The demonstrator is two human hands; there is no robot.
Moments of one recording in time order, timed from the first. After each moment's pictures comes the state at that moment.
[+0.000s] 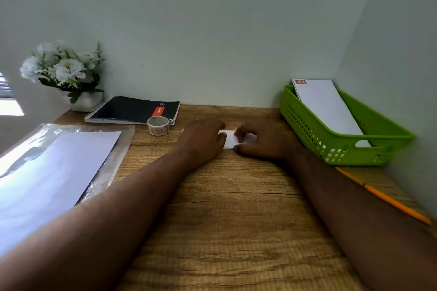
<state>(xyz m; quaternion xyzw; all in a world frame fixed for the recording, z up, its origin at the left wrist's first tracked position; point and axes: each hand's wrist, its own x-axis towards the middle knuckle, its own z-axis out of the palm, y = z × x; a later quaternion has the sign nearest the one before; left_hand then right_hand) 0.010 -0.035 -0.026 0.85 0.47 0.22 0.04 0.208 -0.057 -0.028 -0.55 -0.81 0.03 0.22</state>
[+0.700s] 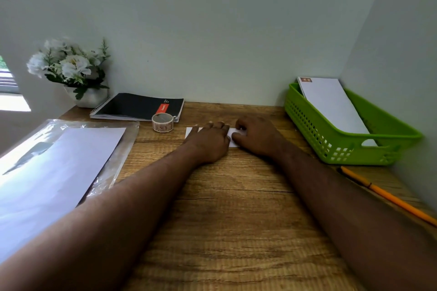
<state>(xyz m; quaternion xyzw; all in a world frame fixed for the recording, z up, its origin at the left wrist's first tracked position) 0.019 -0.017 -0.042 0.87 0.48 0.04 0.08 0.181 -0.035 -0.035 -0.61 -0.77 -0.05 0.18</state>
